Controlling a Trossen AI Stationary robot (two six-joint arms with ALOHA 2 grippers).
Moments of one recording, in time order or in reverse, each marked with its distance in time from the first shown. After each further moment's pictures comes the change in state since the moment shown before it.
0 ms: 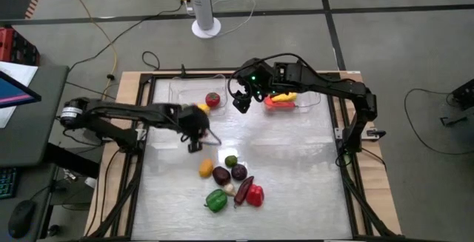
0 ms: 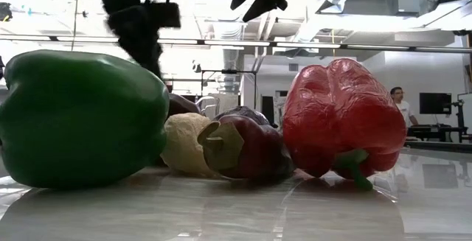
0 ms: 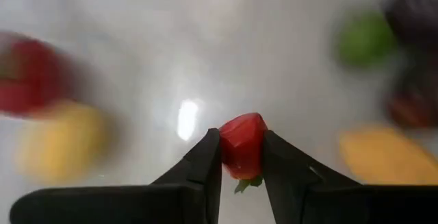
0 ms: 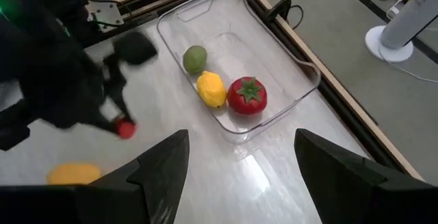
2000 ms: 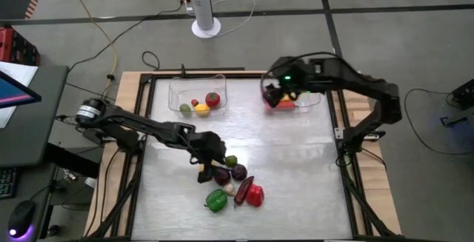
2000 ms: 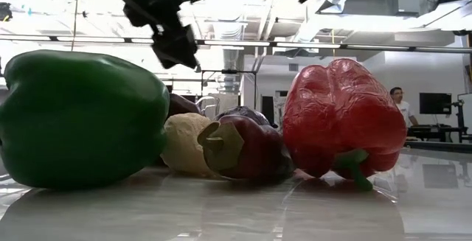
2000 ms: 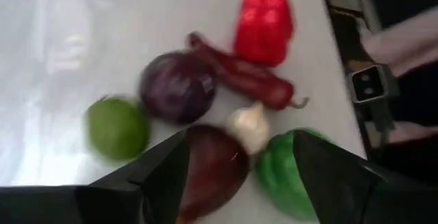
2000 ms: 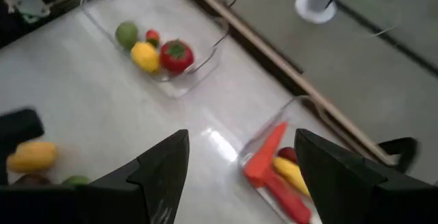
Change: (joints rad) left arm -0.254 0.212 0.077 0.369 0.363 -0.199; right arm 0.028 -0.247 -0.050 -0.330 0.213 0.175
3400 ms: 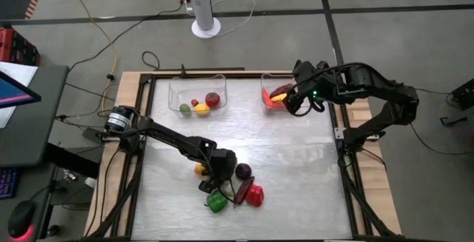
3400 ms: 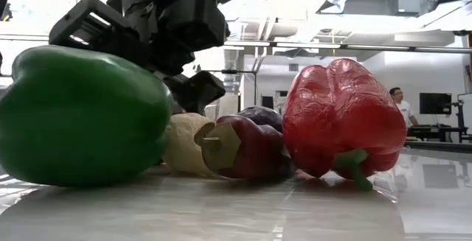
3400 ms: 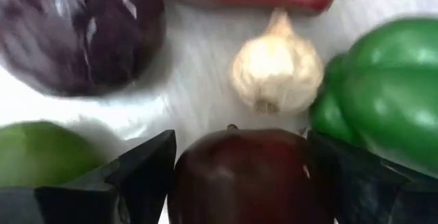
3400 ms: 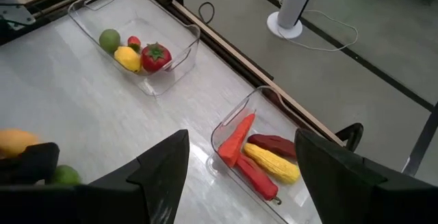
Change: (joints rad) left arm -0.043 0.330 0.130 -0.113 -0.009 0.458; right arm 0.153 -0.129 -0.001 -0.171 0.214 0.126
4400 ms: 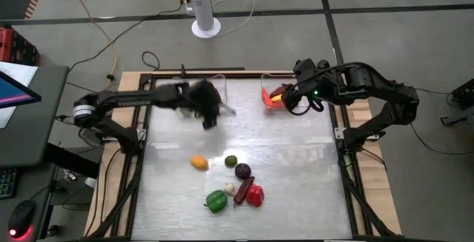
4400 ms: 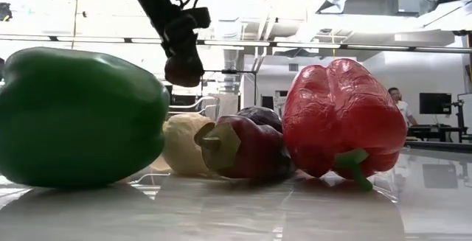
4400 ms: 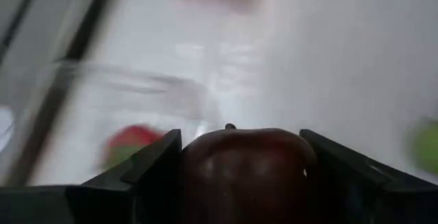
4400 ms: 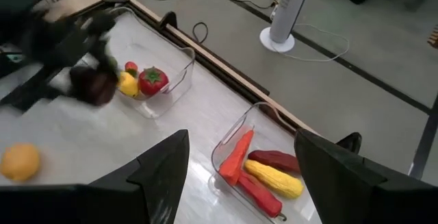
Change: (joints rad) left arm 0.529 -0.393 0.004 -0.181 -0.329 -0.100; right arm 0.014 0.001 0.000 0.052 0.068 0.034
